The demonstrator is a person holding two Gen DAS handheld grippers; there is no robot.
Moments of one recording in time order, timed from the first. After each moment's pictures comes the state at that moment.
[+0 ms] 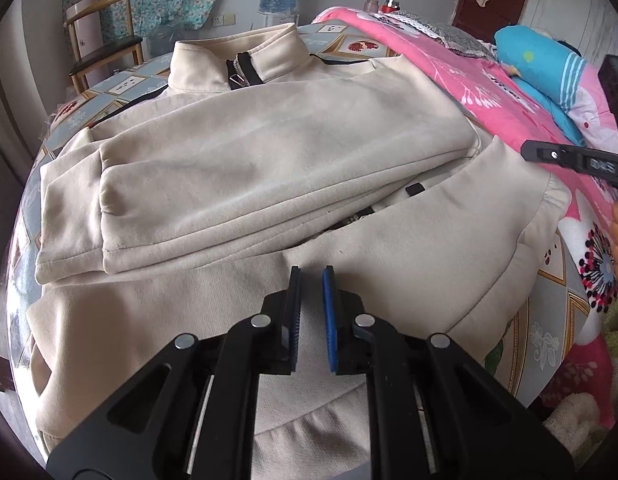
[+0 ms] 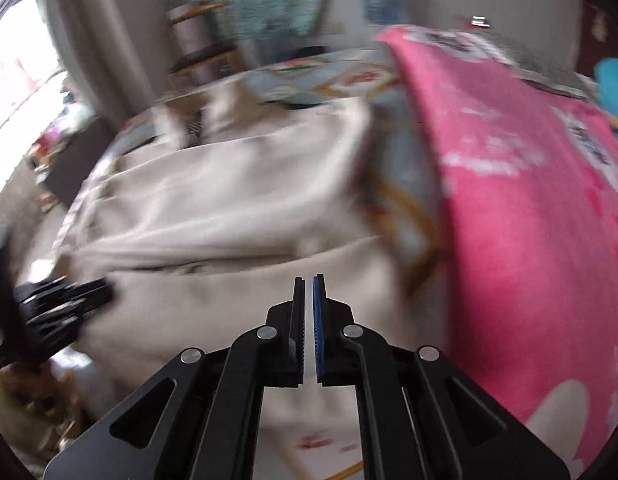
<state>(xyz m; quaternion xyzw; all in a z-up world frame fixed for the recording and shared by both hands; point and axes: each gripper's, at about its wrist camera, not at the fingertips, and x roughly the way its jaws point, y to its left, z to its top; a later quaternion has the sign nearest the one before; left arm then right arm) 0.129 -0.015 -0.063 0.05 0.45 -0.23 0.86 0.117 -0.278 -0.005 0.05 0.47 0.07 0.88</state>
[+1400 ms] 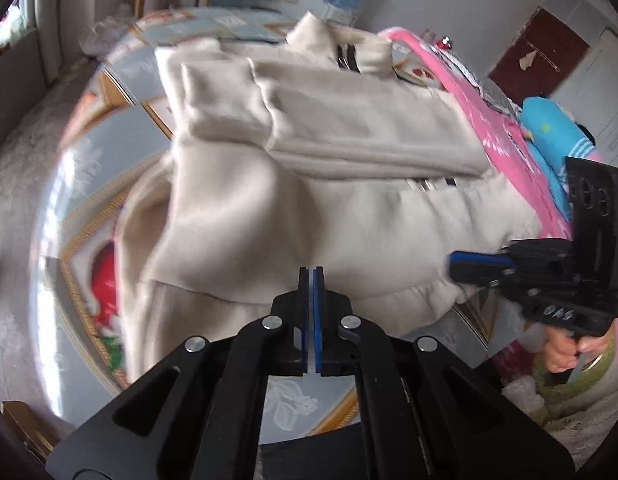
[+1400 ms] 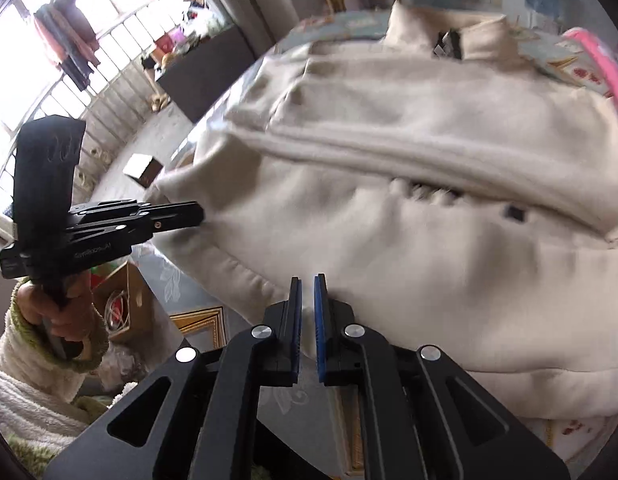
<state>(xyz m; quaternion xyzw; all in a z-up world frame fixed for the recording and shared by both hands) 0.081 0.116 -0.051 -0.09 0.49 -0.18 0.85 0.095 -0.119 -0.036 0.00 0.52 0.27 0.81</state>
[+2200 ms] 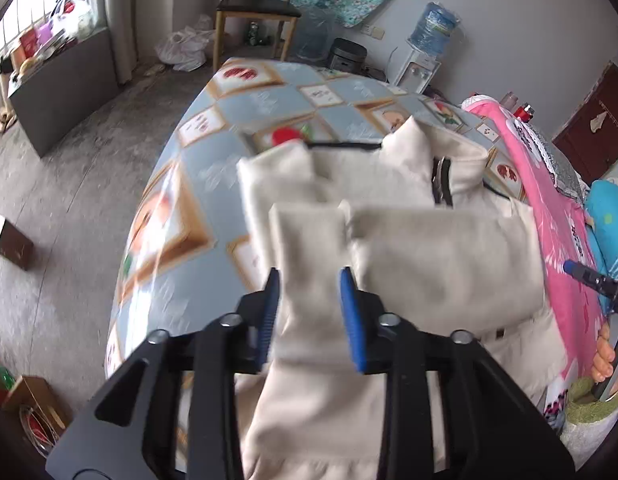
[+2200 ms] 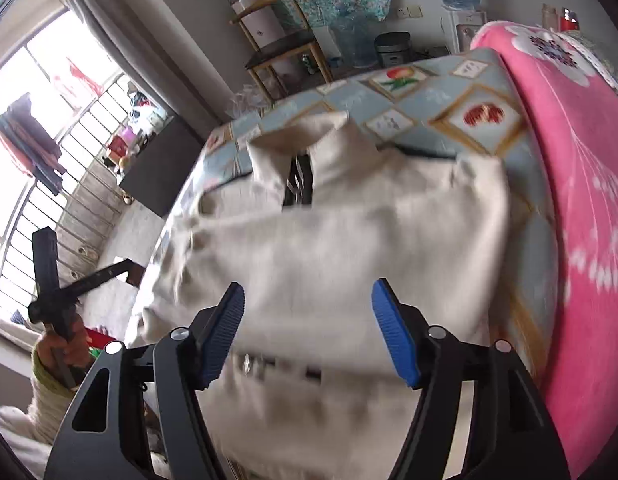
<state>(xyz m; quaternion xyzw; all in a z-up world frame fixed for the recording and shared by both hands) 0.211 0.146 0.012 -0.12 0.48 -0.04 0.87 0.244 -0.252 0.045 0.12 0.49 0.20 0.84</state>
